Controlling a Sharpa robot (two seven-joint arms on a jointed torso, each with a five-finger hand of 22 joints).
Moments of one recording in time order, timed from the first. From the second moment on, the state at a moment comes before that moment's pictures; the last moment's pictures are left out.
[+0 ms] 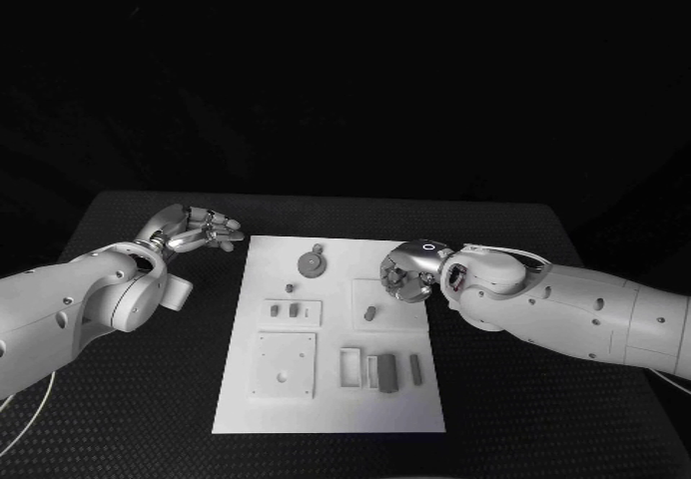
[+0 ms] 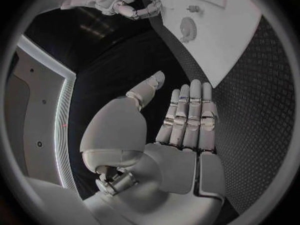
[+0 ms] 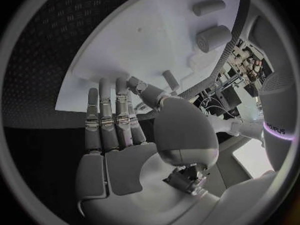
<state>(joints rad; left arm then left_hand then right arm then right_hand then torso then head) 1.27 -0.80 -0.12 1.24 -0.45 -0.29 0.23 1.11 -0.12 0.52 -0.29 0.12 0.87 0.18 0.26 0.50 1.09 0.15 0.13 0.14 0.92 0.09 0.71 0.27 0.02 0.92 0.00 0.07 1.03 1.08 -0.83 -0.01 1.42 -1.70 -0.21 -0.07 1.17 -0.08 0.72 -0.28 0.05 0.96 0.14 0.33 0.49 1.24 0.06 0.32 0.16 1.04 0.06 0.57 0.53 0.20 0.77 0.19 0.17 1.23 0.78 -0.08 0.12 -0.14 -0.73</state>
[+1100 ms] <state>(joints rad) 1.27 -0.79 -0.12 1.24 -0.45 -0.29 0.22 1.11 -0.12 0.52 -0.29 0.12 0.87 0.18 0.26 0.49 1.09 0.15 0.13 0.13 0.92 0.09 0.71 0.28 0.02 0.92 0.00 0.07 1.03 1.07 -0.83 -0.01 1.44 -1.72 -0.24 -0.11 1.14 -0.07 0.73 -0.28 0.05 1.00 0.12 0.35 0.50 1.29 0.04 0.32 0.19 1.08 0.04 0.57 0.58 0.22 0.82 0.19 0.17 1.24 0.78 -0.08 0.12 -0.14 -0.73</state>
